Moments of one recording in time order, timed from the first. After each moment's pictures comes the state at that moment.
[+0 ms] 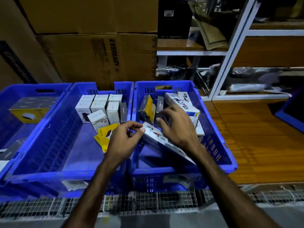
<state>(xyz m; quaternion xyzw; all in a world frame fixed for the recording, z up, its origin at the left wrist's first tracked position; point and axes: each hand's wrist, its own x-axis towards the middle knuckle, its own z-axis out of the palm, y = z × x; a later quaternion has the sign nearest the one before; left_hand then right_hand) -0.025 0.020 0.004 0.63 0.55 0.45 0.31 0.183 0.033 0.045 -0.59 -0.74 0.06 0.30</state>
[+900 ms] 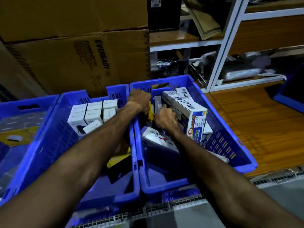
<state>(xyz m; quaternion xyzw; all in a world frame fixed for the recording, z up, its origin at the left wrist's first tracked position) 0.028 0.244 0.036 0.84 0.52 -0.11 -0.10 0.133 0.162 -0.016 -0.78 -0.53 0.24 0.22</state>
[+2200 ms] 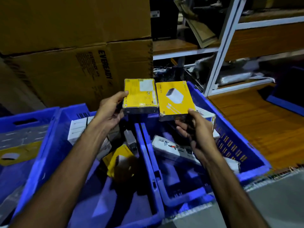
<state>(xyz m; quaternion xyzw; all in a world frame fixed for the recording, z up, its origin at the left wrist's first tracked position) -0.086 0.202 0.086 0.37 0.47 0.47 0.65 0.132 0.058 0.061 -0.48 -0.16 0.50 0.70</state>
